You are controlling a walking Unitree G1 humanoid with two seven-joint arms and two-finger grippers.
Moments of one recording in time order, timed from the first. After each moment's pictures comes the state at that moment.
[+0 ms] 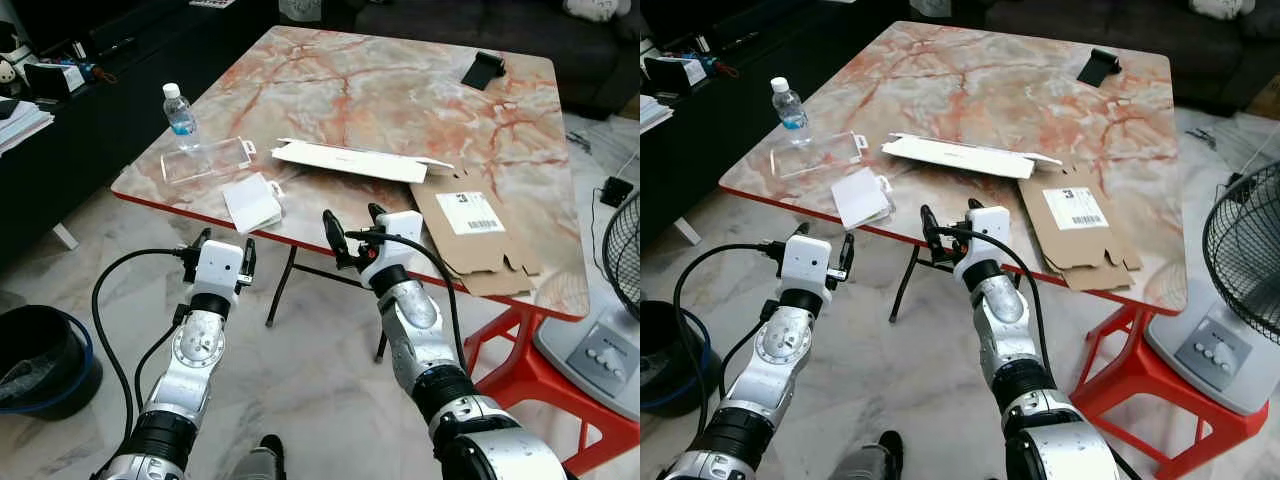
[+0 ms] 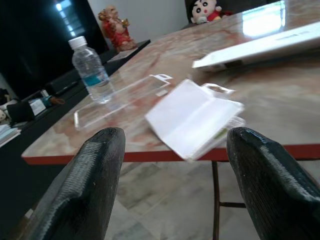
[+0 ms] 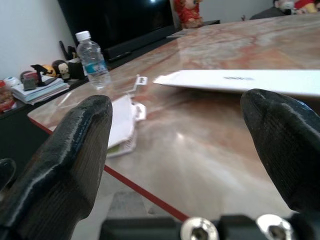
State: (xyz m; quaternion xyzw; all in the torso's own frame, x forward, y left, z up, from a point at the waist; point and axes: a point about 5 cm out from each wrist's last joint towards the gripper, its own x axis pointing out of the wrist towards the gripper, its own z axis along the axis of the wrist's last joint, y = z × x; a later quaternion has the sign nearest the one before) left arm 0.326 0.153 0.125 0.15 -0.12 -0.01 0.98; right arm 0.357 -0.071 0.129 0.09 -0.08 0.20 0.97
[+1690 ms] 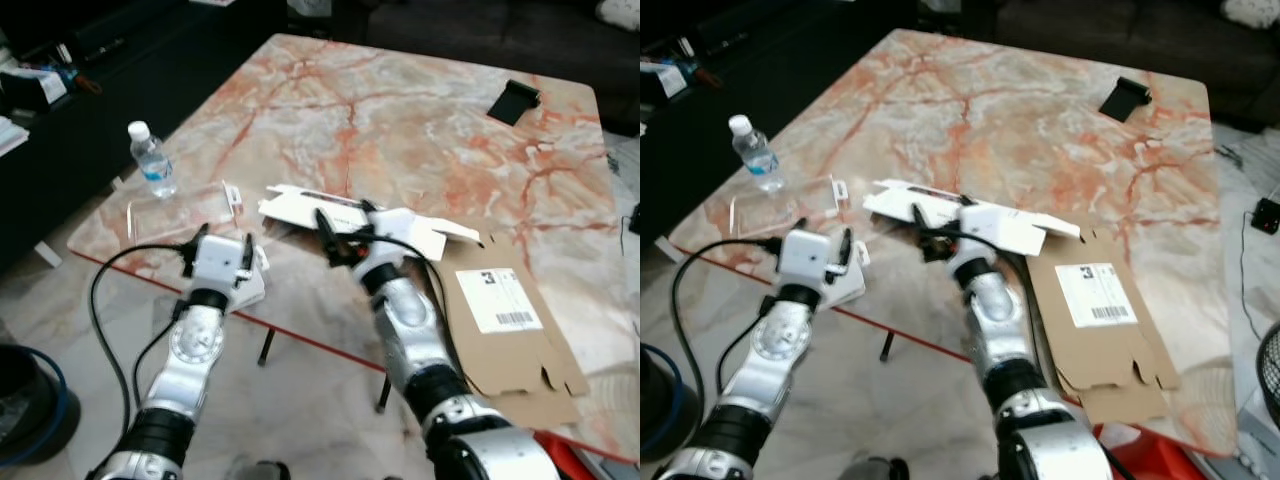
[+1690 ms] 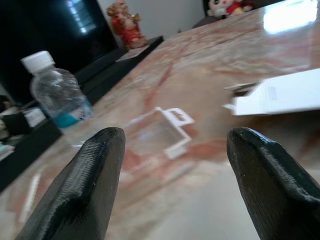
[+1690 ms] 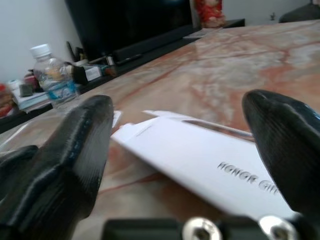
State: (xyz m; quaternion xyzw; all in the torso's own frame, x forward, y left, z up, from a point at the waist) left arm 0.327 0.160 0.131 0.15 -0.13 0.00 0.98; right arm 0.356 -0.059 0.136 0.07 -0.10 0.23 0.97
